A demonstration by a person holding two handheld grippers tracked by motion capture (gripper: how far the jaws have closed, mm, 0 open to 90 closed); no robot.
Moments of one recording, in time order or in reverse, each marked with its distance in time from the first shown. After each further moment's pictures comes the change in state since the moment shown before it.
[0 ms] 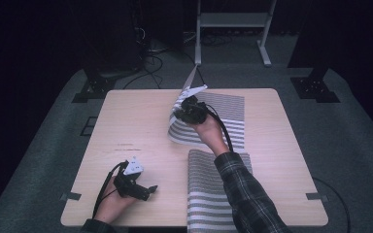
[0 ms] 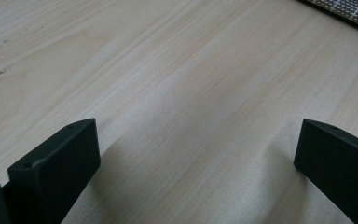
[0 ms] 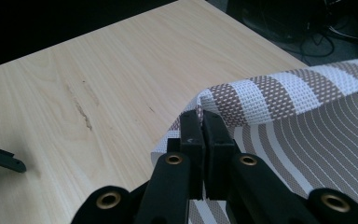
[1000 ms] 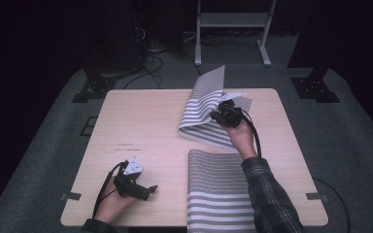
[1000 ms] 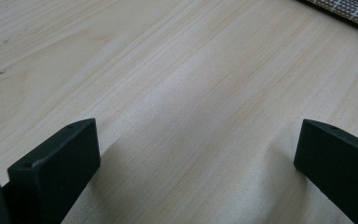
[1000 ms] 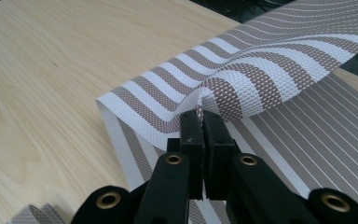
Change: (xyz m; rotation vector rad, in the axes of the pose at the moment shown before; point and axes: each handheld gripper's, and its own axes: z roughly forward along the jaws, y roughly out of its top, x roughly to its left) left arm 0.000 0.000 0.000 0.001 -0.001 0.001; right arm -0.069 -0.072 -0.047 0.024 -0.189 0.145
